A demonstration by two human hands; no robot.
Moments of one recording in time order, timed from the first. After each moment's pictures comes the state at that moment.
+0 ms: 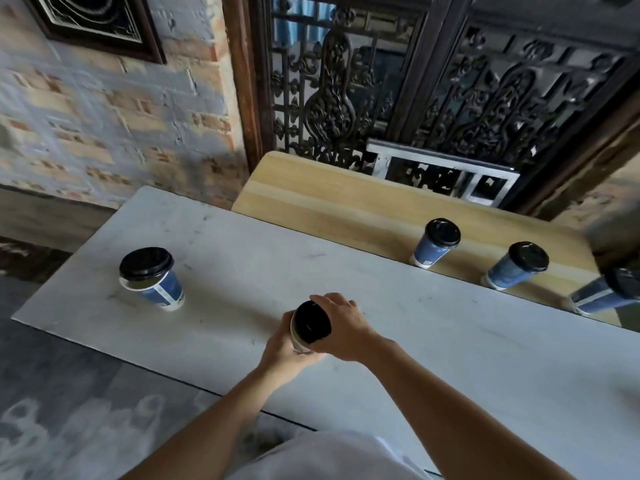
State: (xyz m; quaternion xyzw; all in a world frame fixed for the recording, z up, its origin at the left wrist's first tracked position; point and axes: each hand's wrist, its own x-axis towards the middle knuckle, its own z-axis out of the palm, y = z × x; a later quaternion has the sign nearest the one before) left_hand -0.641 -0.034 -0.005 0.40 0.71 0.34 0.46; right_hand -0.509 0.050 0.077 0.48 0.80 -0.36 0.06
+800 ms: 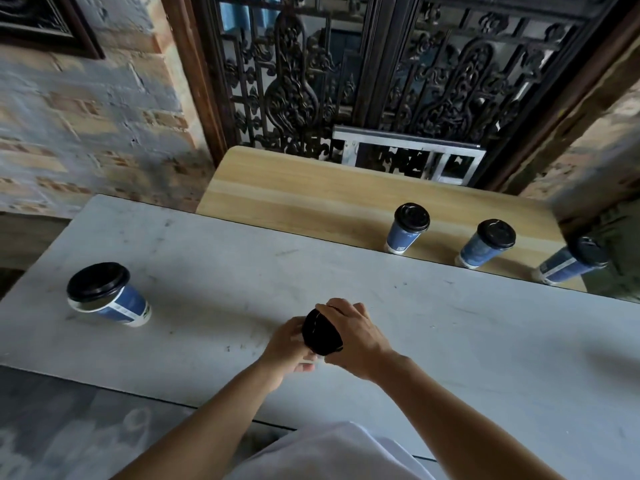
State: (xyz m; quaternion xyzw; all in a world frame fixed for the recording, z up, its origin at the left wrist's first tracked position) left_hand -0.600 0.000 0.024 0.31 0.66 0.27 0.63; right_hand -0.442 0.043 0.068 0.49 0.83 -0.27 0.04
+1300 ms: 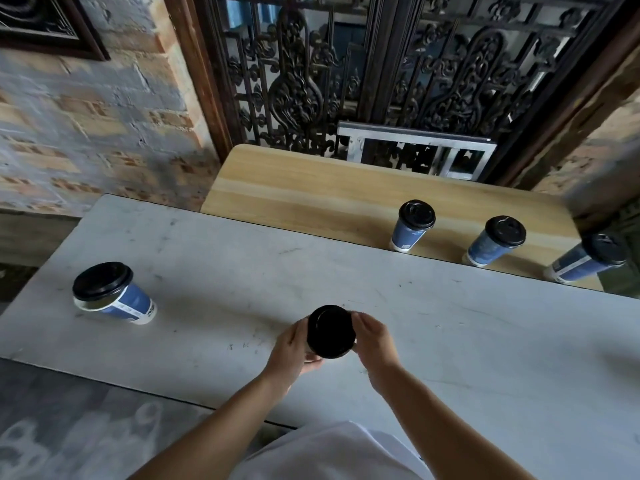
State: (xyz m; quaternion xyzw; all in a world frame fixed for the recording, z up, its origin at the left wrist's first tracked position) left_hand -0.580 -0.010 0.021 0.19 0.64 0.41 0.62; right_hand -0.433 0.036 0.032 0.64 0.39 -0.59 -0.28
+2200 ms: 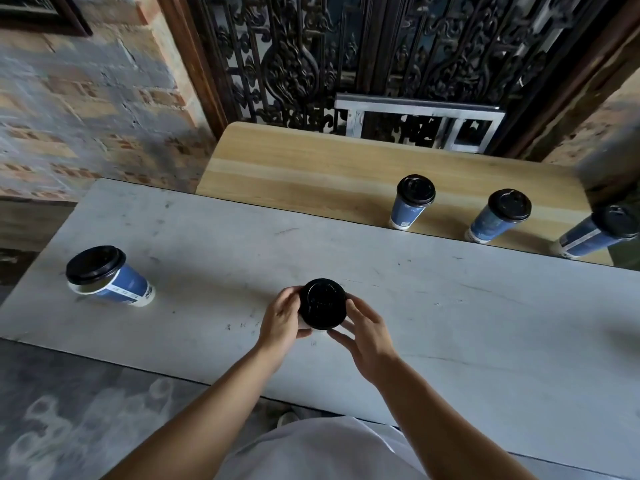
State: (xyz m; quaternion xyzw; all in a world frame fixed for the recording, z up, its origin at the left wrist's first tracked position) left_hand -0.576 0.003 0.035 0.25 0.69 0.42 0.53; right_hand -0.425 0.023 0.026 0.55 0.23 -0.73 -0.33
